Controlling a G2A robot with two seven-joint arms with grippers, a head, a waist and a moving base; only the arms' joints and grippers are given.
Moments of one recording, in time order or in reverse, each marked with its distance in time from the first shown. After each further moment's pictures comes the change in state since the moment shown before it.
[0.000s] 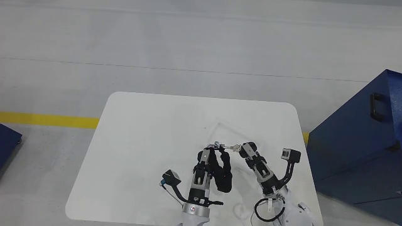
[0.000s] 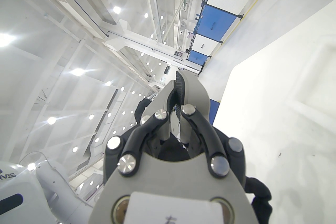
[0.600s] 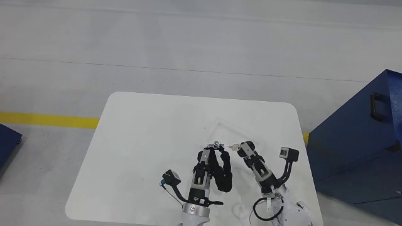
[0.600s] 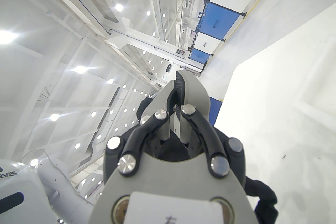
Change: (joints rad) left arm 0.000 0.000 0.000 0.000 0.000 0.000 0.000; right arm 0.016 -0.004 -0.009 0.004 -0.001 -0.002 0.010
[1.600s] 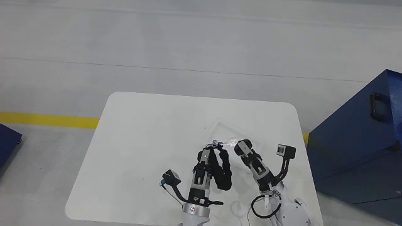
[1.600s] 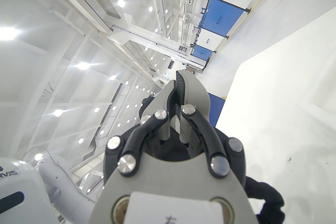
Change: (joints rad) left arm 0.000 0.000 0.000 0.000 0.000 0.000 0.000; right arm 0.028 -0.005 -0.010 0.018 0.005 -0.002 0.018
